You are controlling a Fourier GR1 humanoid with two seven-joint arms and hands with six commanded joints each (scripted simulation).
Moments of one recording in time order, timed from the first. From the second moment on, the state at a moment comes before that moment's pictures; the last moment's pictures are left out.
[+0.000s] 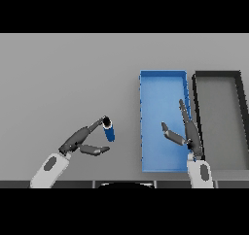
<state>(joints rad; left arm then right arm) -0.08 0.43 -0.52 -1.53 0.08 -0.17 -0.07 0.10 -0.13 0.09 -1.71 0.18 0.03 -0.07</state>
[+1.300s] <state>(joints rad) -0.17 0.15 -0.56 -1.35 0.04 -0.11 -0.19 0.09 -0.15 0.07 -1.69 0.15 0.05 -0.07</state>
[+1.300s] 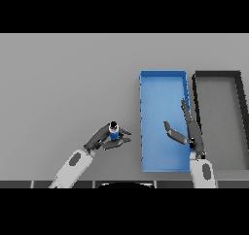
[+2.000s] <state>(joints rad) -0.25 0.10 -0.52 -1.59 0.06 -0.17 -0.09 0.09 -0.17 0.07 -1.70 0.18 0.04 -0.08</state>
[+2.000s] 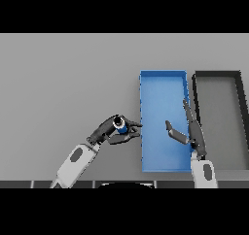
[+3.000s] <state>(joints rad) -0.23 0.03 -0.47 -1.59 -0.02 -0.26 -0.05 0.00 -0.31 0.09 -1.99 -0.27 0.33 0.14</state>
